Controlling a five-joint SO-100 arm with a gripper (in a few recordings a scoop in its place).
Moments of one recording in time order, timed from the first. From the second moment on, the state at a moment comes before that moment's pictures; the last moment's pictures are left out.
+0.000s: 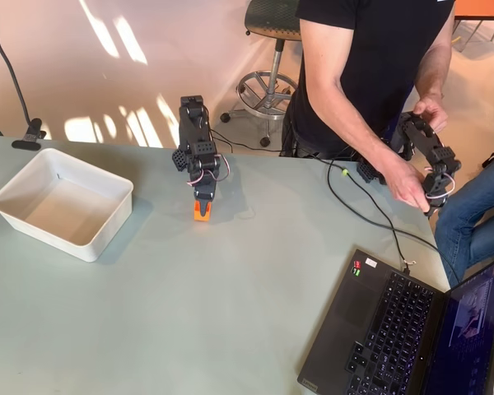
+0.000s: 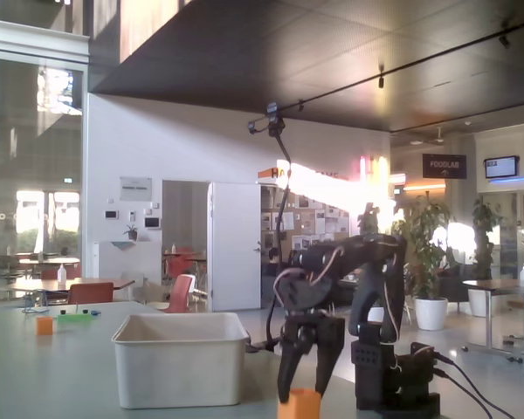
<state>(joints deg) -21.9 111.0 120.3 72.4 29.2</state>
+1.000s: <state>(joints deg) 34.3 121.6 96.4 74.3 -3.5</state>
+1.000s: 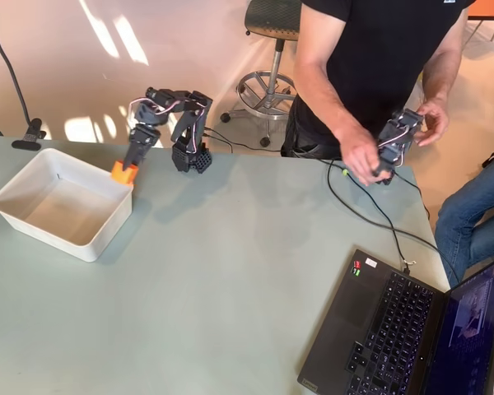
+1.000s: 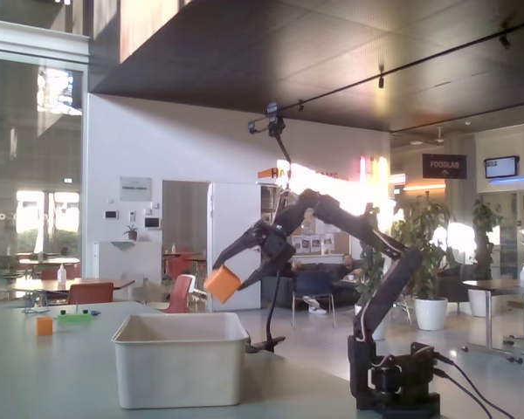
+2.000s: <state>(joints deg) 40.3 99.5 96.4 53.6 -7.4</state>
